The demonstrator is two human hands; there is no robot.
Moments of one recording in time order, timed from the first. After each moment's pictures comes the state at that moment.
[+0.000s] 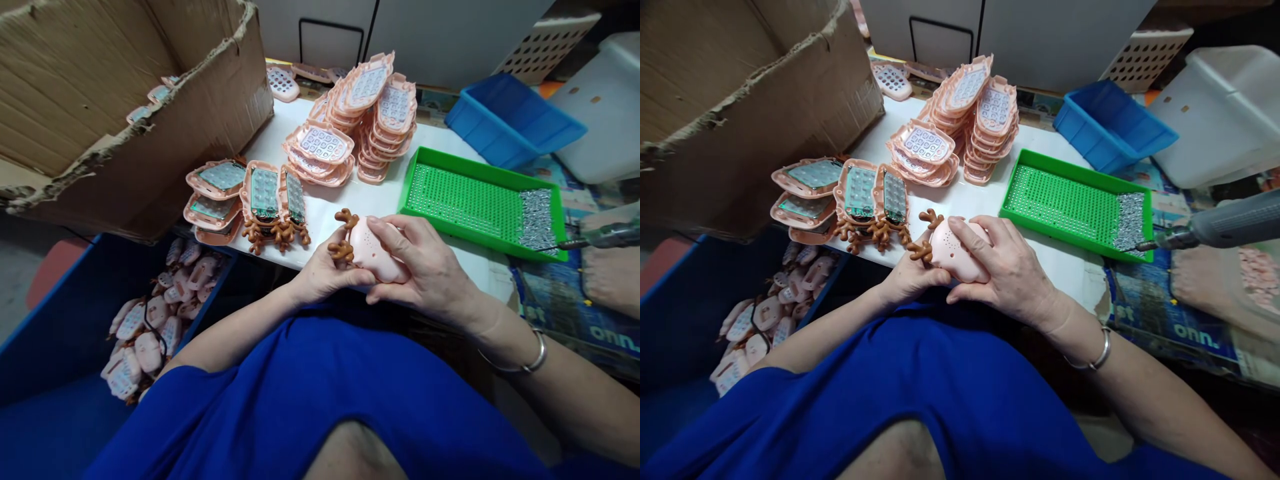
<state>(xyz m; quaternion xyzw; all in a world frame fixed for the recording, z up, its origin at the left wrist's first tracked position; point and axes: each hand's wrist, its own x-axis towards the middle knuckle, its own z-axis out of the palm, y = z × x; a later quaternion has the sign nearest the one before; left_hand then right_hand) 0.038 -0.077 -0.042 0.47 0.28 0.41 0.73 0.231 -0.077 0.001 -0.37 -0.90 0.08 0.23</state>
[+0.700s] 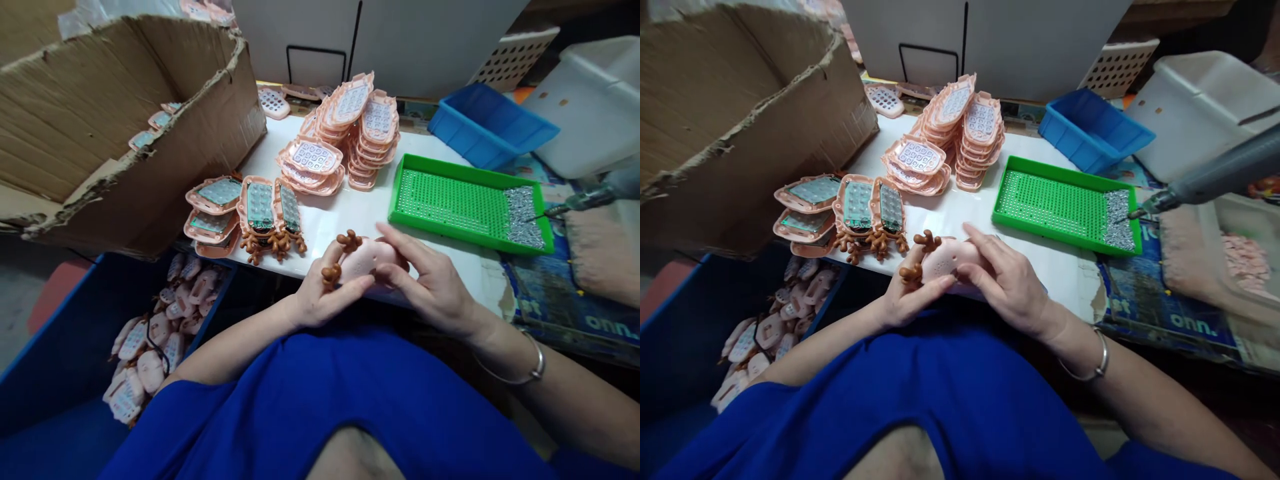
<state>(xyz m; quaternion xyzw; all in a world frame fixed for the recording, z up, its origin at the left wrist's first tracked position) 0.033 -0.092 -0.032 0.64 0.30 0.47 0.53 0.227 -0.096 0.006 -0.44 -0.82 0.22 0.30</state>
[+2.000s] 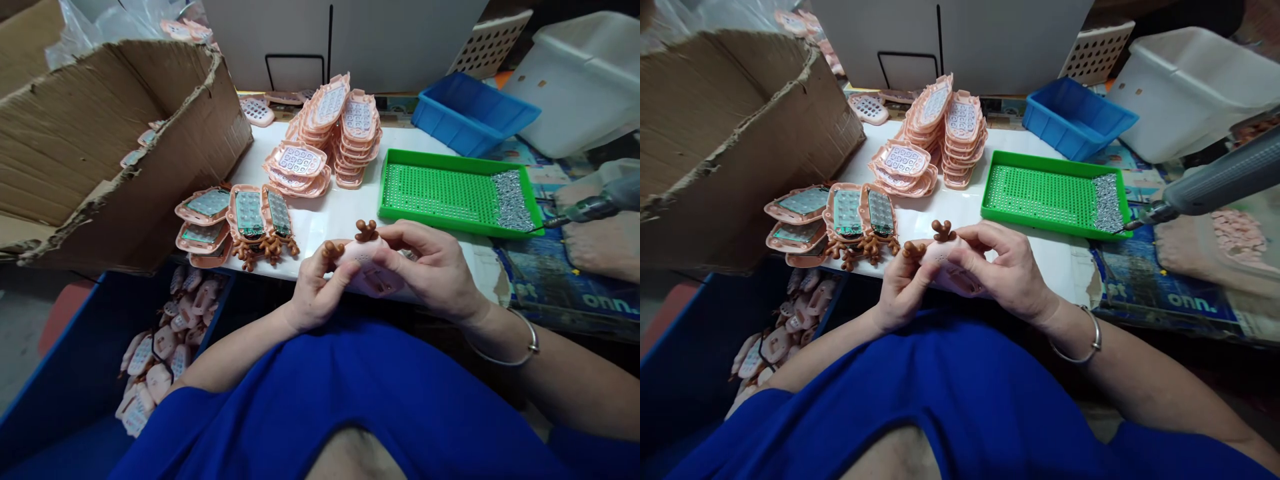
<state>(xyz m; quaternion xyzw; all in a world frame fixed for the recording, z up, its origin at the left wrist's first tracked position) 0.042 -0.097 -0.030 0.62 0.35 0.52 0.47 0.222 -0.093 0.022 -0.48 -0.71 0.32 0.41</state>
